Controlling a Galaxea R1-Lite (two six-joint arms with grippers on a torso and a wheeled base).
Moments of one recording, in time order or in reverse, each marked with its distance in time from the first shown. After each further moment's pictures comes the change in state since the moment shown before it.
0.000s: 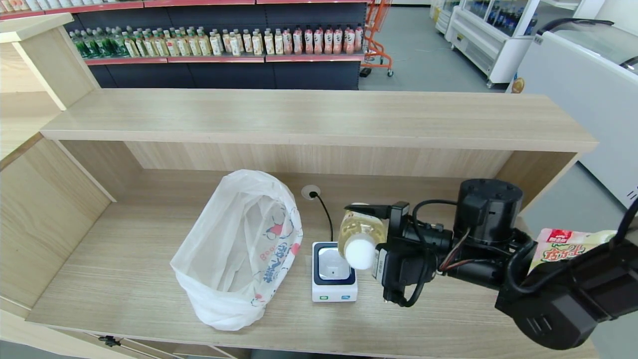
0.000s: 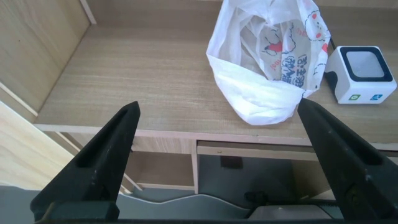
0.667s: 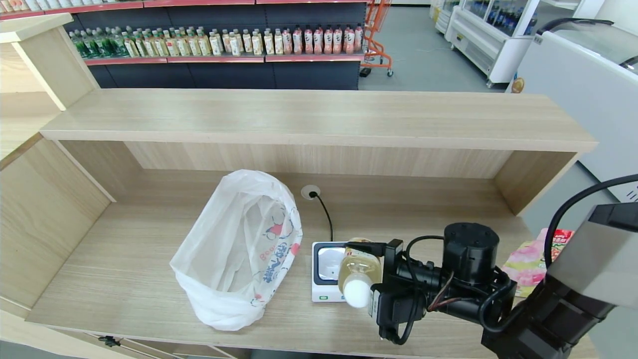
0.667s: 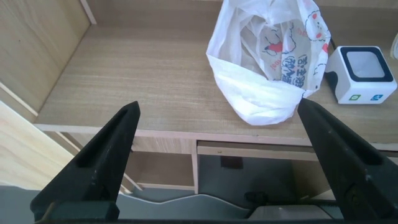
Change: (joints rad) left arm 0.000 0.000 0.000 0.000 0.001 0.000; right arm 0.004 0.166 0.162 -0.259 -0.005 0.023
